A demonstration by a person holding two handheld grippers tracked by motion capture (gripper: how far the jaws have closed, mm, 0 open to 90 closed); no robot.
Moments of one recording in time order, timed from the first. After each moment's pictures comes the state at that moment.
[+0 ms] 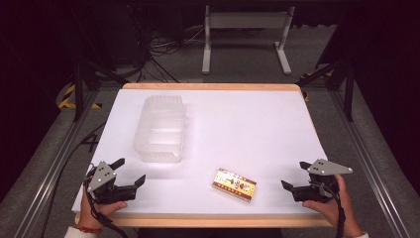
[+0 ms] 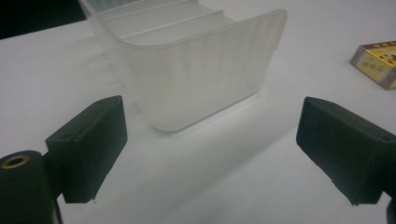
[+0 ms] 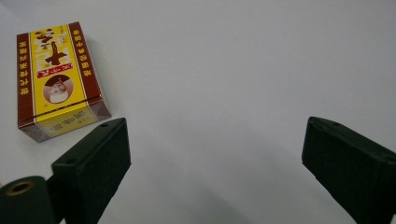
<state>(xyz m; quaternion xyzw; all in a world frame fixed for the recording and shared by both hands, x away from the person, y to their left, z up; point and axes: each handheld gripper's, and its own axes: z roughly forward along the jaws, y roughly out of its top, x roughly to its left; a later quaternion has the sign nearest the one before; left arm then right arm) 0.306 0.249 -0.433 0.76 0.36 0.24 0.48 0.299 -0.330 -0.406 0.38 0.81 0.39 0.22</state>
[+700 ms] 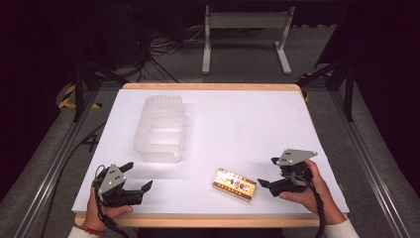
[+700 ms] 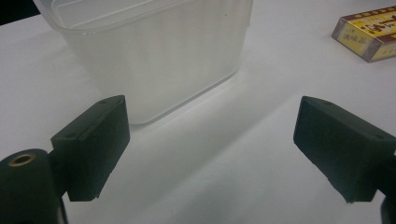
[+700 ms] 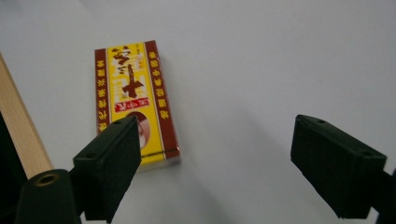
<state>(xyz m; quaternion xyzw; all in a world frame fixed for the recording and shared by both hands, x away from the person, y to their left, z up) 0.305 0.237 -0.440 0.79 0.34 0.23 0.46 0.323 -0.259 -0.380 0.30 0.87 0.35 0.16</state>
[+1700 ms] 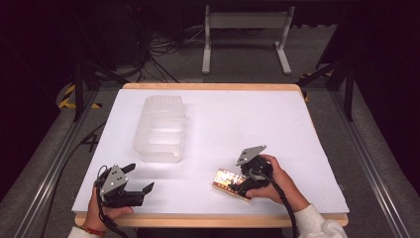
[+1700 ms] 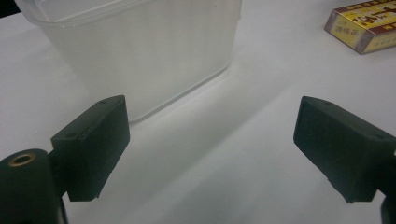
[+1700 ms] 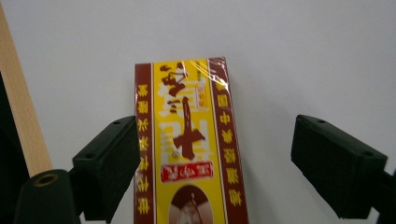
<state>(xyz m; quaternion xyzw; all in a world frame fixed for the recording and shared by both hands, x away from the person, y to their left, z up) 0.305 0.233 -0.442 0.80 0.33 0.22 0.45 0.353 -0.173 -0.404 0.24 0.92 0.29 0.09</state>
